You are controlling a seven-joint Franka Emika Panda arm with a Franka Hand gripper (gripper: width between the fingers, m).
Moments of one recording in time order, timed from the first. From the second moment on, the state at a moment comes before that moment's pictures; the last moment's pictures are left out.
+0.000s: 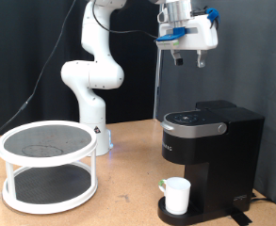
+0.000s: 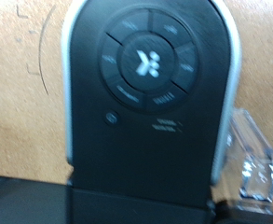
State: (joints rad) arm -0.52 -0.28 0.65 -2.01 0.30 1.89 2.33
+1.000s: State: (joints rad) arm -0.53 -0.22 0.71 -2.14 0.14 2.08 2.38
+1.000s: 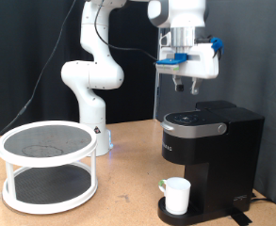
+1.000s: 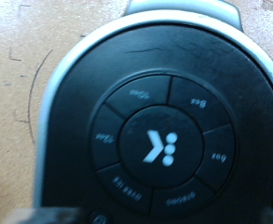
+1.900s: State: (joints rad) arm -0.53 -0.10 0.73 -2.18 0.05 2.17 2.47
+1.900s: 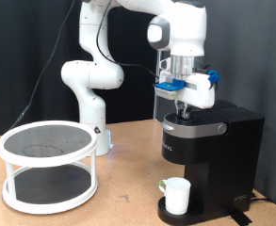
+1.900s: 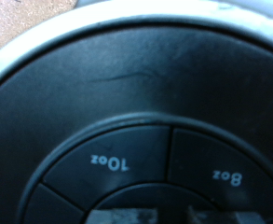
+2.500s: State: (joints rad) arm -0.53 -0.06 0.72 -2.13 0.05 2.09 2.46
